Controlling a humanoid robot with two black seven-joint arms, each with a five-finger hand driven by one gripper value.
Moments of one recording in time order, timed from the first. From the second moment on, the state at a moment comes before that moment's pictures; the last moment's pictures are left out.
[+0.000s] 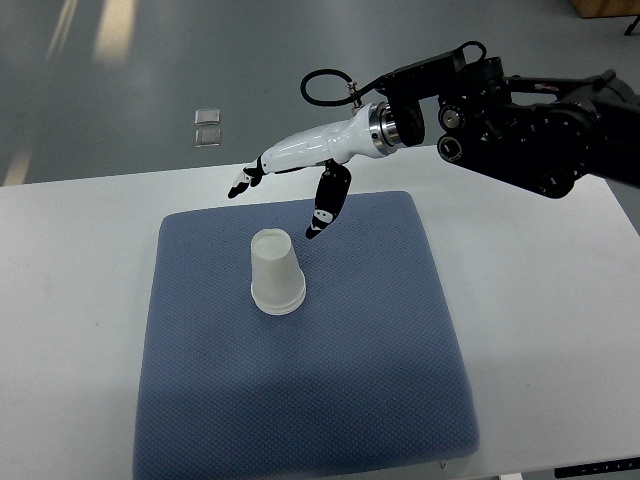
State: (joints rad) left arm -0.05 0.00 -0.12 -0.14 0.11 0.06 0.10; right arm 1.41 -0.28 0.10 1.01 -1.33 0.43 0.38
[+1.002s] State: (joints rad) left arm -0.05 0.00 -0.12 -0.14 0.11 0.06 0.10; right arm 0.86 -0.41 0.50 0.88 -0.24 -0.12 0.14
